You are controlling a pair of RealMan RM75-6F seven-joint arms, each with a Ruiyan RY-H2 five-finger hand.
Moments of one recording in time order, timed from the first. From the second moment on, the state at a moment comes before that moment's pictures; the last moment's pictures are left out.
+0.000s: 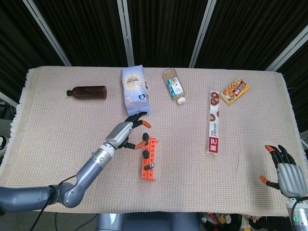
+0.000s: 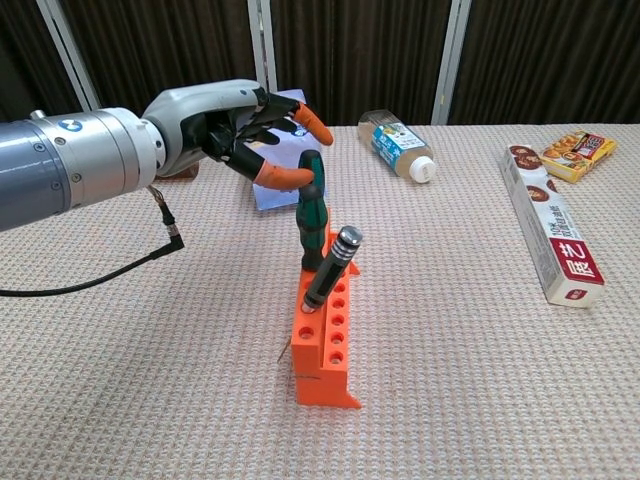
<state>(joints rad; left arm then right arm) -0.87 -1.53 -0.27 -1.70 0.96 0.92 -0.05 0.06 -1.21 0.05 -1.43 -1.48 1.43 0.12</state>
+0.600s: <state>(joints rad) -0.77 -1.49 -0.25 -1.78 1.20 1.10 -0.05 0.06 -1.20 0.05 -1.44 -1.49 1.45 0.12</state>
